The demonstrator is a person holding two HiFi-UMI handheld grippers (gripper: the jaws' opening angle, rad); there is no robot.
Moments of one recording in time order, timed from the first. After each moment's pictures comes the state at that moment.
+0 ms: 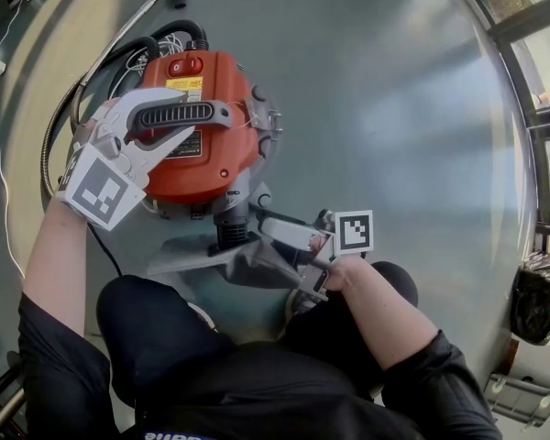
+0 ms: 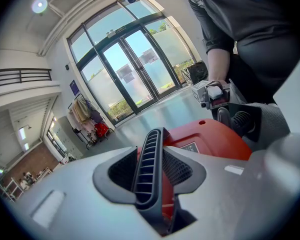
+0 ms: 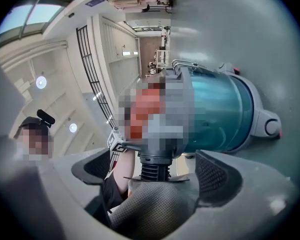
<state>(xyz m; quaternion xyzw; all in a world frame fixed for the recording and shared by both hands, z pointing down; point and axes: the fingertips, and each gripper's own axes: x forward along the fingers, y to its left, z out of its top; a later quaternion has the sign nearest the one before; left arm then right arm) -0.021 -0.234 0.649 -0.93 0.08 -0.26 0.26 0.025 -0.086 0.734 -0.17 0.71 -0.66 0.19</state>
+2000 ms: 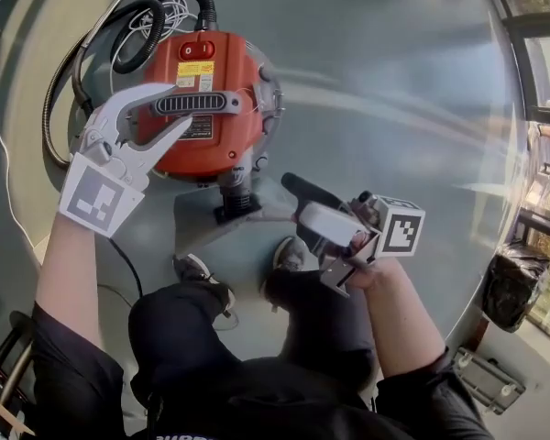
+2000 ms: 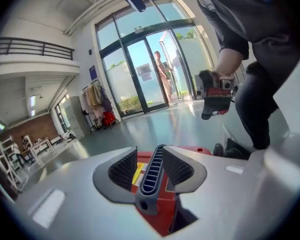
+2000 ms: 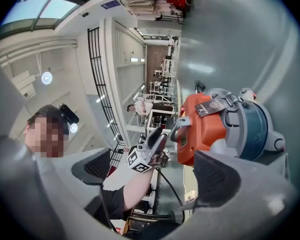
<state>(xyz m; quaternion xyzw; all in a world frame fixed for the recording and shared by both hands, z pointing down) -0.043 -0.228 0.601 -0.95 0.13 -0.24 0.15 0.060 -0.110 0.588 -0.23 0.73 -0.62 0.19</state>
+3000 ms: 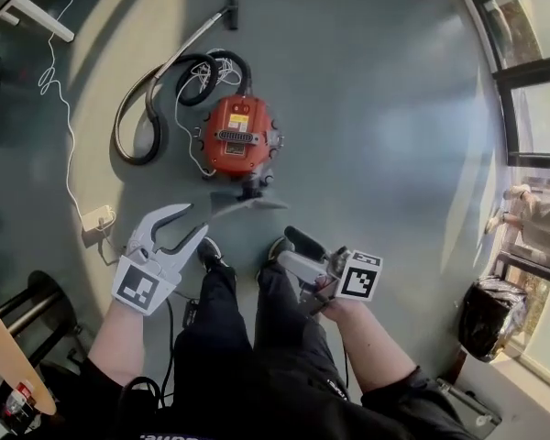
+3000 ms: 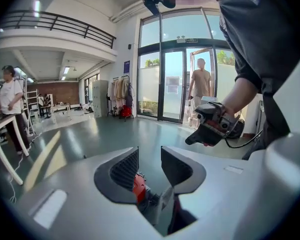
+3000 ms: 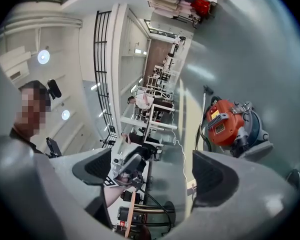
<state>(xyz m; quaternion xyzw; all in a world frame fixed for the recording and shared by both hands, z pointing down) -0.099 -0.056 0.324 -0.94 0.25 -0.22 -0.05 0.035 -0.015 0.349 -0.27 0.73 -0.61 0.11</state>
